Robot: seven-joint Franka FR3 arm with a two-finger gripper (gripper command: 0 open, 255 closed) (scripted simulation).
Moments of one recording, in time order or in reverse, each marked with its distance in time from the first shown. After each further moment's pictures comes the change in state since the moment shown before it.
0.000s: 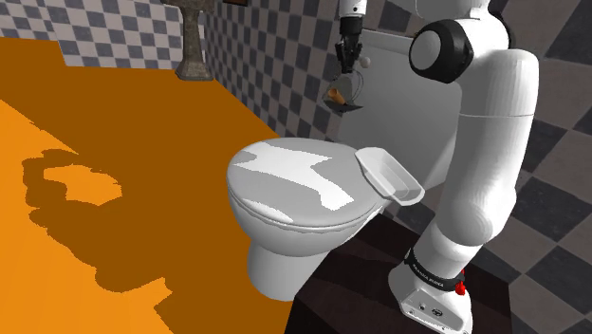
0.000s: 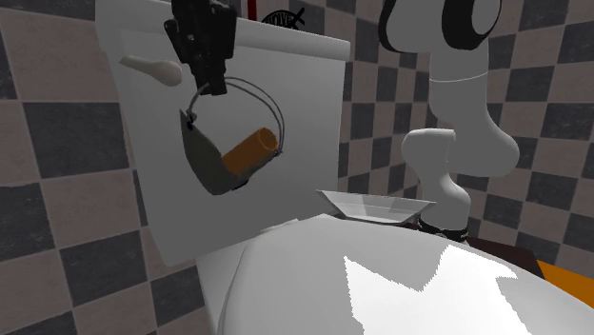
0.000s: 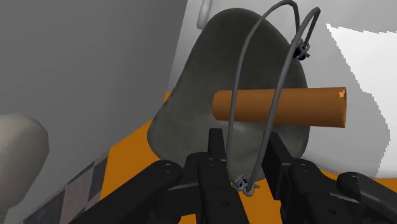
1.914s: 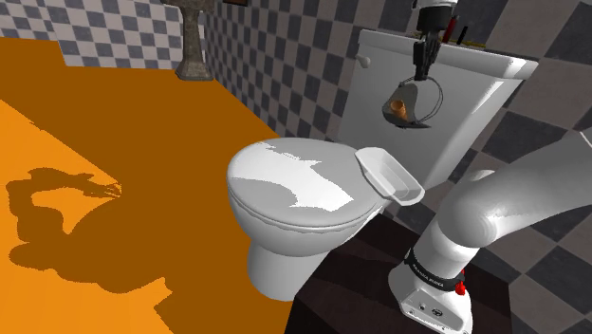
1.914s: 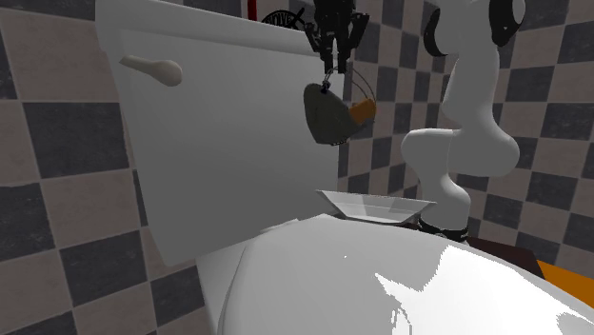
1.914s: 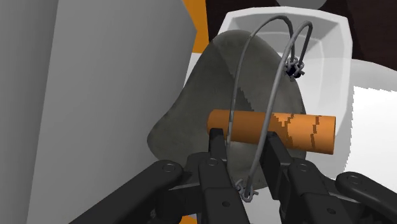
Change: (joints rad) arm 0.043 -0.875 0.061 -0.810 -0.261 -0.032 0.073
